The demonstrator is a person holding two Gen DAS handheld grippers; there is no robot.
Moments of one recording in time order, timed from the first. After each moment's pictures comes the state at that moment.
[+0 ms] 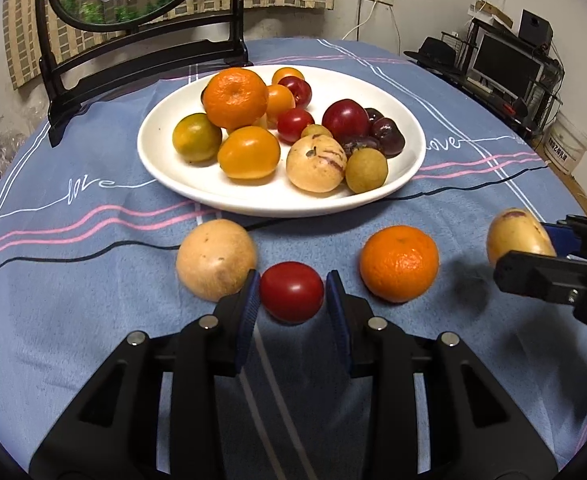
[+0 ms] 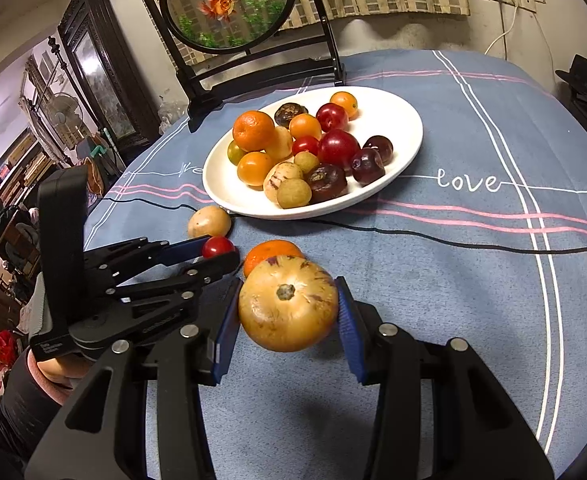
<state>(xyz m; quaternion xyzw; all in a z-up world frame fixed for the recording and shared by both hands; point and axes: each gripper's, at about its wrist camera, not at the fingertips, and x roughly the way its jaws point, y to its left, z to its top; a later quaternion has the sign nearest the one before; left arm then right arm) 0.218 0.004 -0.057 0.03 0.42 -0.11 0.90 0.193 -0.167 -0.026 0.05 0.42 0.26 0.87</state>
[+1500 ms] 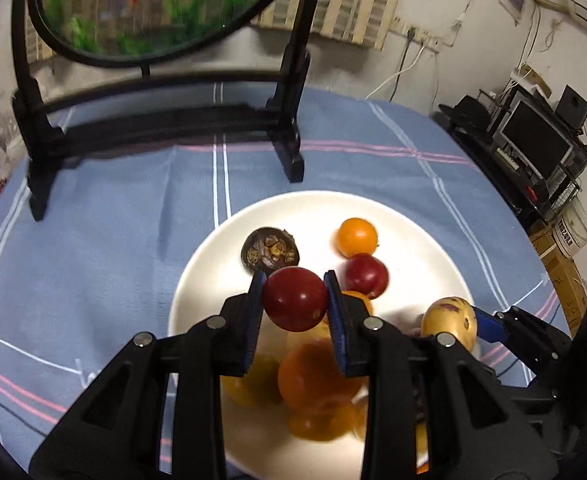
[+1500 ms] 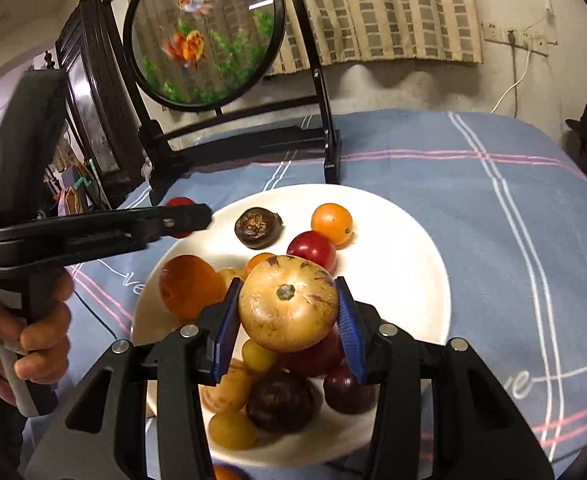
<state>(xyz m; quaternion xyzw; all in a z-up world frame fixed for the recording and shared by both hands) 0.395 0.043 0.005 -0.06 0.42 -0.09 0.90 0.344 -0.128 -0.015 0.04 0.35 0.26 0.90</state>
